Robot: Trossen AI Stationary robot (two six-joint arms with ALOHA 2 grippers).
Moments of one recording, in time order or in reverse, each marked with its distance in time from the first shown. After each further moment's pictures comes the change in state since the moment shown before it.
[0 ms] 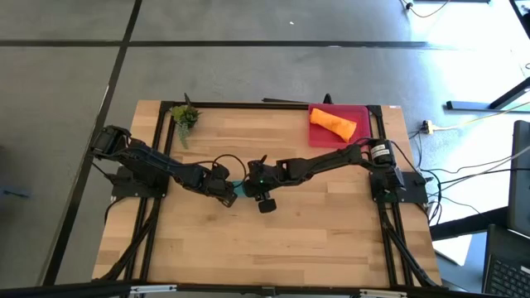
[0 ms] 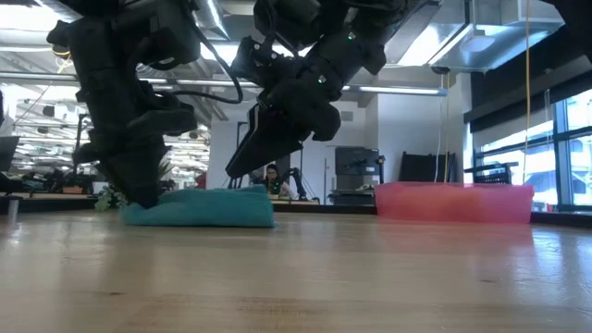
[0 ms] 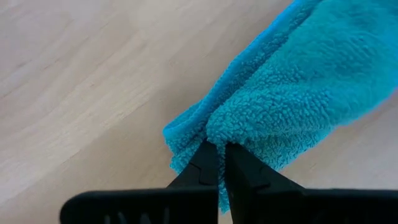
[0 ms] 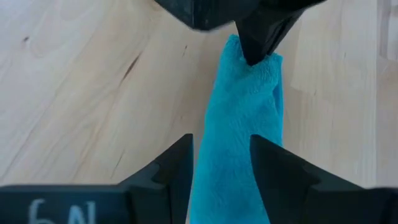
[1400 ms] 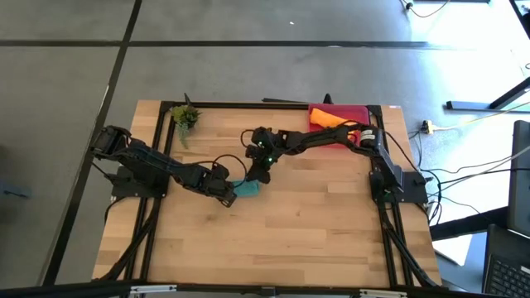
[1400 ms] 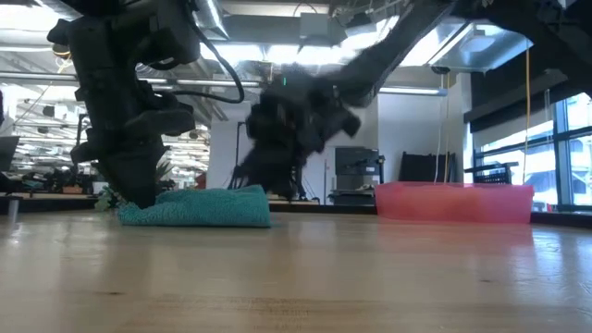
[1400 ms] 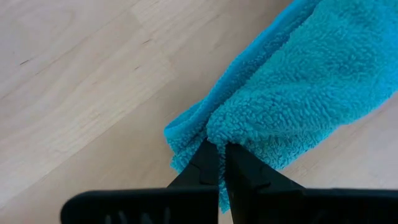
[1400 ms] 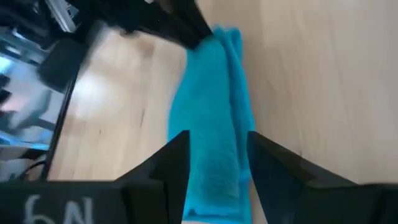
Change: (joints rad) left arm 0.001 0.000 0.000 -0.017 0.010 0.006; right arm -0.299 0.121 -0.005 0.141 -0.650 0.533
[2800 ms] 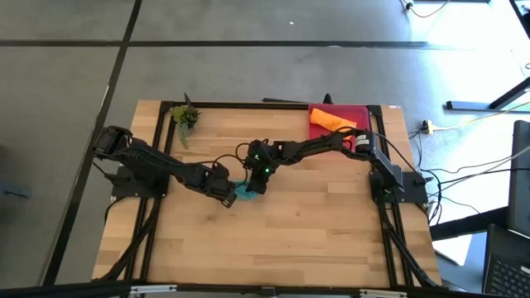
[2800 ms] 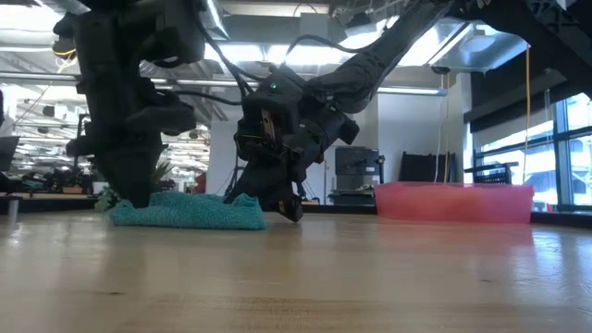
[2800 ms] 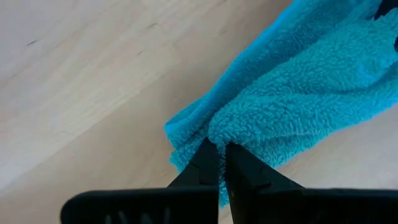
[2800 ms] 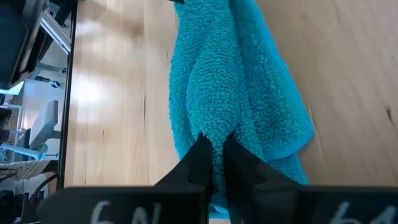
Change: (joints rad) left arm 0.006 -0.003 0.056 -0.095 0.030 -0.027; right arm 0.071 0.072 0.007 -0.045 0.041 0.172
